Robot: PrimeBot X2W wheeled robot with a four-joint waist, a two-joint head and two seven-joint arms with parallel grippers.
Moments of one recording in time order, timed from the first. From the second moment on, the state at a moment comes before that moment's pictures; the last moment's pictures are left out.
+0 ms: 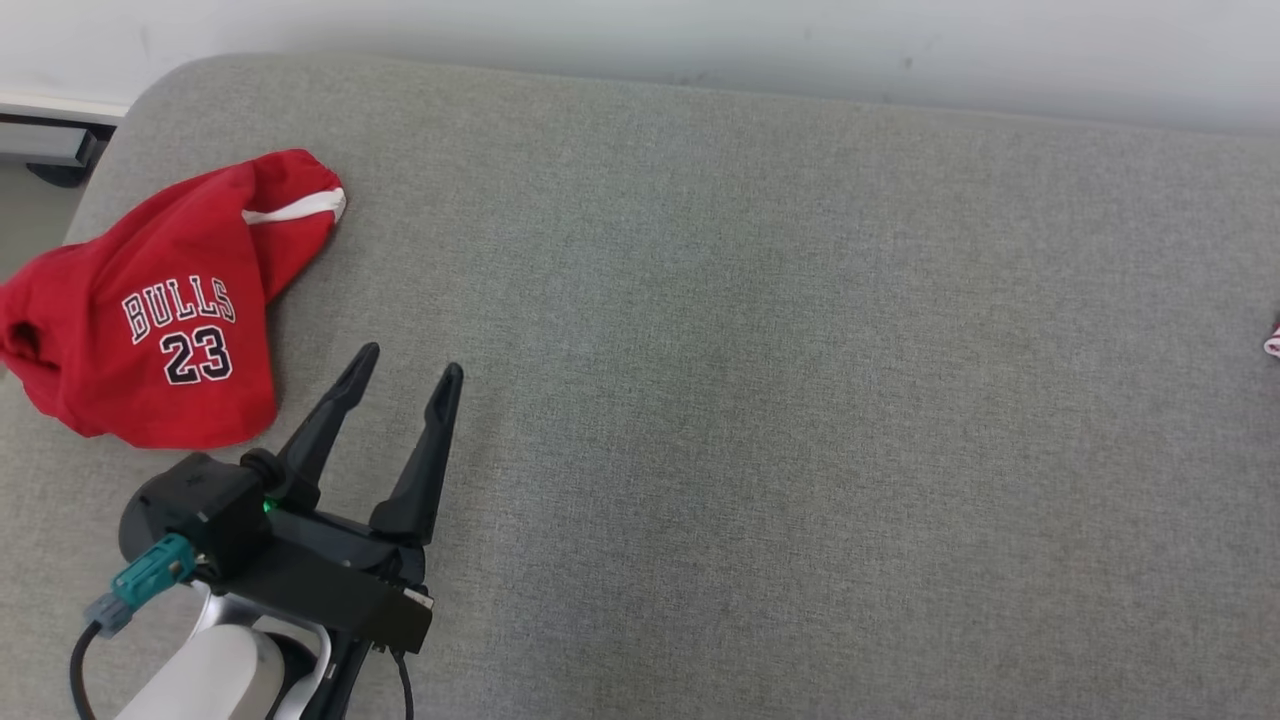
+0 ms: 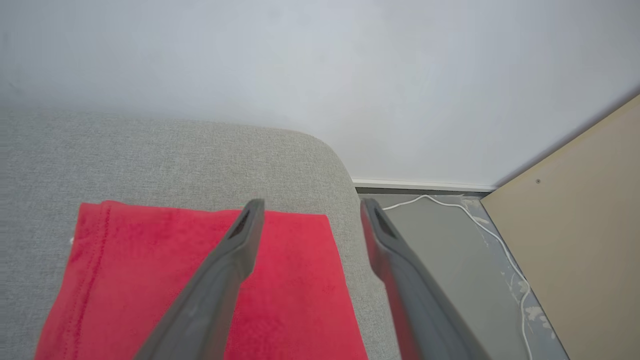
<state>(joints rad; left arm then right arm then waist) -0.38 0.45 -0.62 -0.04 -0.60 0.12 -0.20 -0.21 -0.67 -0.54 0.32 0.26 0.13 0.34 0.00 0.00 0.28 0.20</state>
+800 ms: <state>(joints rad) -0.25 0.44 -0.48 -0.02 -0.64 0.18 -0.26 -0.11 -0.13 -0.28 -0.13 0.25 0.13 0.13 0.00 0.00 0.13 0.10</state>
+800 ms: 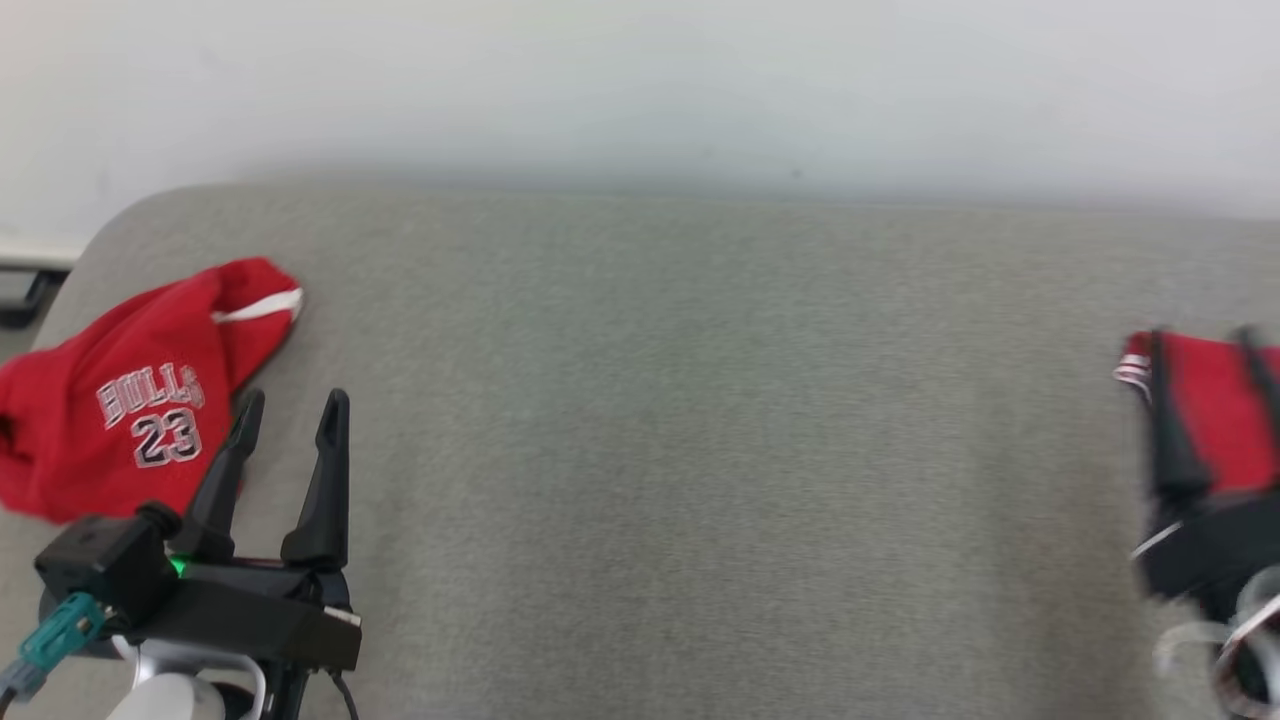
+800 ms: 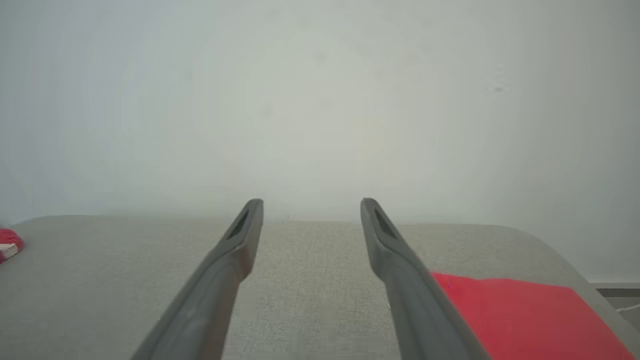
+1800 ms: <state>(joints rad) -0.04 0.42 -0.38 -0.06 -0.66 0.22 -0.26 0.05 -0.05 -0.05 -0.07 0.33 0.13 0.00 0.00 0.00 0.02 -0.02</state>
